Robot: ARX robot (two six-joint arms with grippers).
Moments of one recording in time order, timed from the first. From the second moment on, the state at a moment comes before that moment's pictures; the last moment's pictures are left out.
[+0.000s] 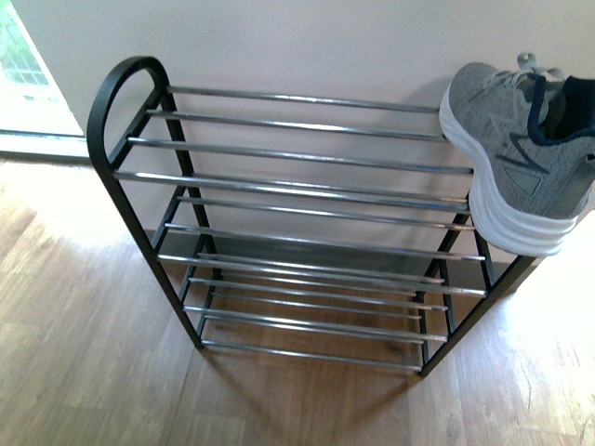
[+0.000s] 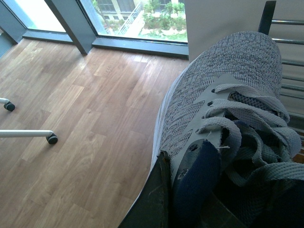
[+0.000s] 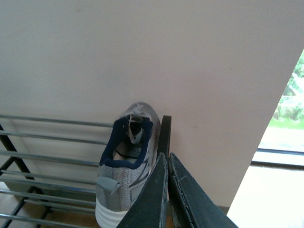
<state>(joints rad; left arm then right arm) -0.49 0.54 0.37 -0.44 -0.73 -0.23 0.00 0.74 0.02 0.71 0.00 0.00</state>
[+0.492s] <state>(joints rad) -0.49 0.54 0.37 -0.44 -0.73 -0.23 0.00 0.46 0.02 0.46 0.00 0.00</state>
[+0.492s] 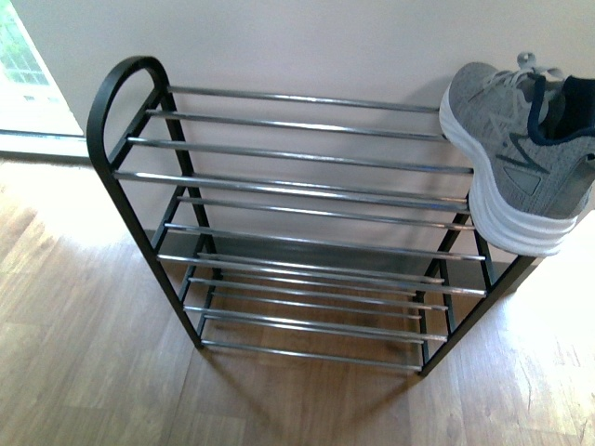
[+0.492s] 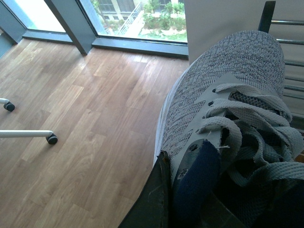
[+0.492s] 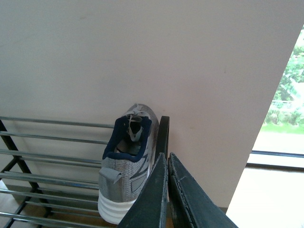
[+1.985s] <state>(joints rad) -0.49 0.54 0.37 -0.44 -0.73 -0.23 0.00 0.01 0.02 0.00 0.00 0.00</state>
